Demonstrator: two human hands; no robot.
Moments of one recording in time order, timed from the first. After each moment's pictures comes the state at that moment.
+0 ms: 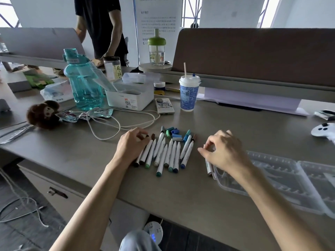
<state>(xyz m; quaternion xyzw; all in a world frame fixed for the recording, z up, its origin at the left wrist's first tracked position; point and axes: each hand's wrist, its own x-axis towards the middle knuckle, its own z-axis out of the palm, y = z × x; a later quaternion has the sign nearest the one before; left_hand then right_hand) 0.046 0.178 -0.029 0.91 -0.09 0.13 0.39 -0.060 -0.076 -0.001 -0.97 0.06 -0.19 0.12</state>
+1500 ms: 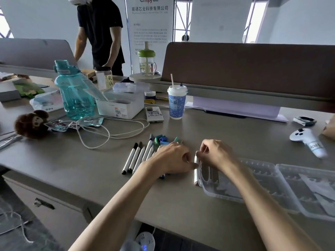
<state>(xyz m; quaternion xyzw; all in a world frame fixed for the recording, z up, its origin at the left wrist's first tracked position) -0.008 0.061 0.006 0.91 -0.38 -0.01 0.17 -0.050 -0.108 0.002 -0.98 0.12 -0.11 0.15</state>
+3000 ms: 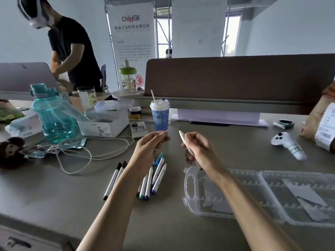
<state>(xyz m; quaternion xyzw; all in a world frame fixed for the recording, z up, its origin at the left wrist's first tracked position) 0.018 0.050 0.031 0.59 -0.18 -0.08 0.78 -0.061 -0.099 0.036 -0.69 0.00 -0.21 0.69</state>
